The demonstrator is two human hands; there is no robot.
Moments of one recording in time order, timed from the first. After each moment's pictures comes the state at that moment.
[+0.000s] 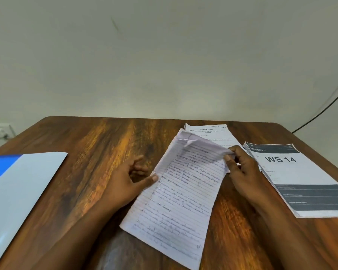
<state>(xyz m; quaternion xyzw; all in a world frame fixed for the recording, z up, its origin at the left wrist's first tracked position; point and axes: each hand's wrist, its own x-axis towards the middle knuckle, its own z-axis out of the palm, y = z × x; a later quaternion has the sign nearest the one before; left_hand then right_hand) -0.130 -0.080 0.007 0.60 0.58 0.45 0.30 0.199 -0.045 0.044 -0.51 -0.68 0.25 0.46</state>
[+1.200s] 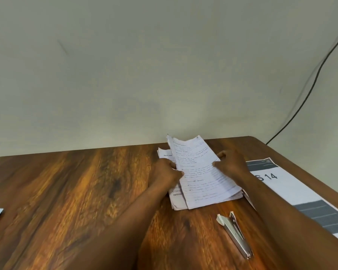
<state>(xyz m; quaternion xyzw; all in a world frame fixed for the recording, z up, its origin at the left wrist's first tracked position) 0.046 0.100 0.037 0.60 0.64 0.37 0.31 0.273 0.121 0.049 -0.73 -0.58 0.13 0.33</state>
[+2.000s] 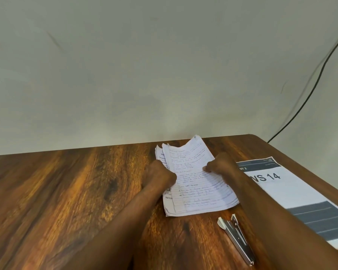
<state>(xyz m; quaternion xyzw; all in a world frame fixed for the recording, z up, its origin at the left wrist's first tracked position) 0.044 0.113 0.032 0.56 0.72 0.30 0.28 0.246 0.138 0.046 -0.76 -0.50 0.30 0.29</state>
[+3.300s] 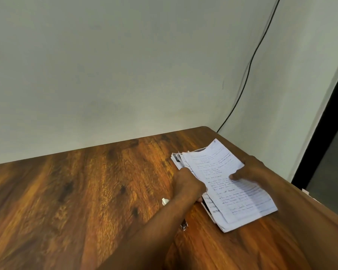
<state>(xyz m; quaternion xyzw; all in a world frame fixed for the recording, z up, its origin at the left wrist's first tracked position) 0.234 -0.003 0.044 0.64 0.58 0.29 0.42 0.461 -0.005 0.054 -0.81 -0.47 0.24 0.25</state>
